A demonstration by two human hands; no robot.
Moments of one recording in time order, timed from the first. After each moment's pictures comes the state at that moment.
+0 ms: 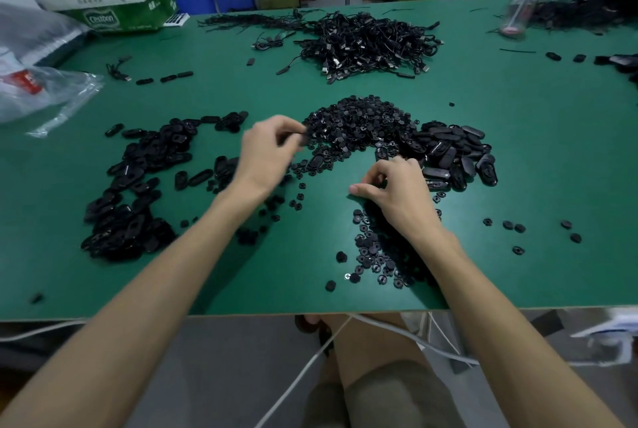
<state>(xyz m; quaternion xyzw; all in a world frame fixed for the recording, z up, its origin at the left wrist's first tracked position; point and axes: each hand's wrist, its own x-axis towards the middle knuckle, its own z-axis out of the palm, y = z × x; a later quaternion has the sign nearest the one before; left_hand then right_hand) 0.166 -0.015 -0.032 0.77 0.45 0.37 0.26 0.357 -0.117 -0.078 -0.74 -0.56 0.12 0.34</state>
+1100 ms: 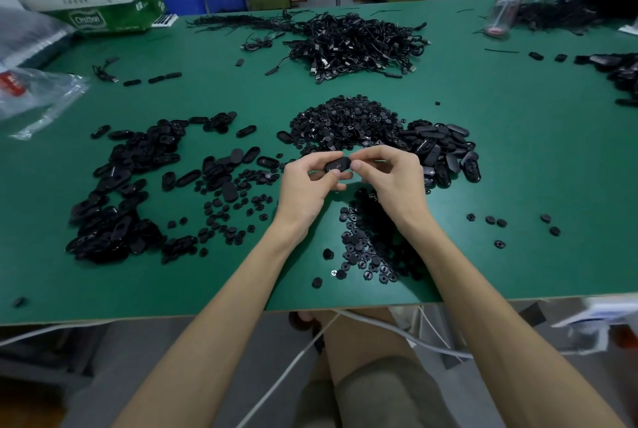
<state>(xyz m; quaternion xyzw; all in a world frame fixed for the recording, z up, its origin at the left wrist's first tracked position) 0.218 -0.068 -0.079 0.64 0.38 0.43 0.51 0.363 -0.124 -0.072 -0.63 -0.48 0.22 0.57</state>
